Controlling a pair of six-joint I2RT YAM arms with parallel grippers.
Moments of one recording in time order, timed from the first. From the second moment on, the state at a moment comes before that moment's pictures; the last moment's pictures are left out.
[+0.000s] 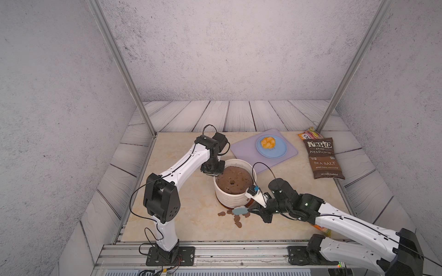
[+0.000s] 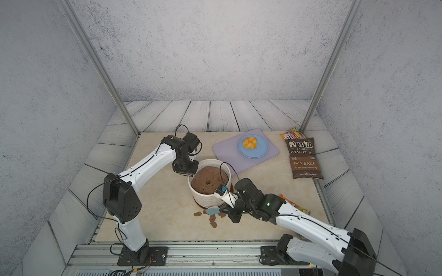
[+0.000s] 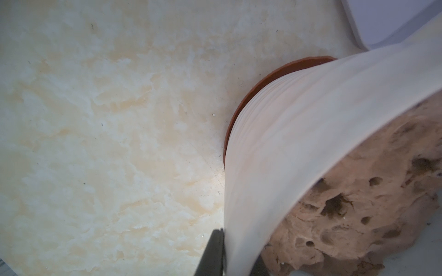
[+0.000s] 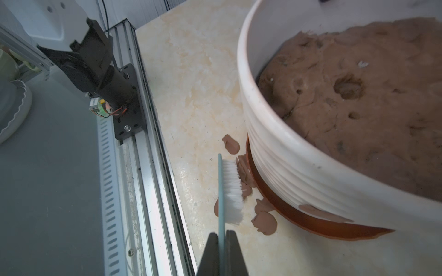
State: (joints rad) left arm -0.56 1.84 1.71 -1.31 0.02 -0.33; right arm 0.89 1.00 0.73 -0.50 -0.41 -0.07
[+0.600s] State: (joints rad) left arm -0.55 1.85 1.73 -1.32 0.00 -0.25; right arm 0.89 0.97 0.82 -0.55 -0.45 -0.05
